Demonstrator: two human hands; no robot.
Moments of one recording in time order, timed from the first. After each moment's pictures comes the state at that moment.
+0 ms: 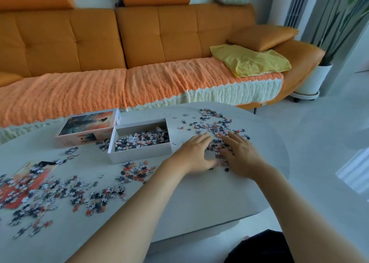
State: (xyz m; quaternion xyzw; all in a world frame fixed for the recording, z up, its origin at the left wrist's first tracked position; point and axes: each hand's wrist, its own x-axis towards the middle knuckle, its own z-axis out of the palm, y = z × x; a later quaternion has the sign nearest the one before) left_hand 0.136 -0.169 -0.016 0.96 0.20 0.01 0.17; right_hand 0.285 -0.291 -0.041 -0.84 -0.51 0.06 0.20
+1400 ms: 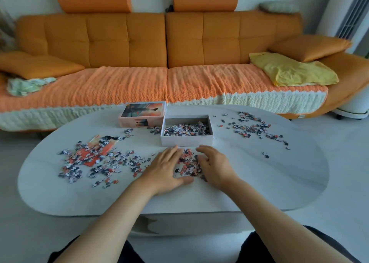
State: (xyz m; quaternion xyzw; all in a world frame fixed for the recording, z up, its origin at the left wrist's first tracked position) left_hand -0.077 -0.154 -0.037 0.92 0.37 -0.01 0.14; right_hand 0.102 -0.242 -0.029 -0.73 -0.58 0.16 0.33
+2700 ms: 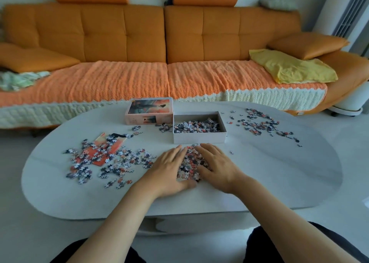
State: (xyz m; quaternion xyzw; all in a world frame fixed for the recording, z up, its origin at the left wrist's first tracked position) left_hand -0.112 -0.143 -0.031 0.93 0.34 -0.02 0.15; right_hand 0.071 -0.231 -0.025 -0.70 -0.68 0.11 0.19
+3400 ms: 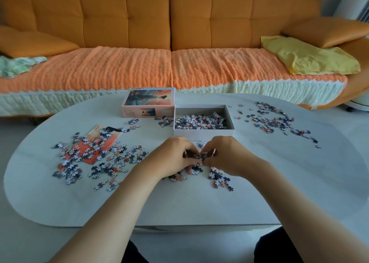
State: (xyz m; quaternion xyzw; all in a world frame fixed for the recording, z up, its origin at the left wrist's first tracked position) left_hand -0.075 -0.108 -0.014 0.91 0.32 0.11 0.25; right_hand 0.095 -0.194 0.003 -0.73 -0.65 0.18 0.15
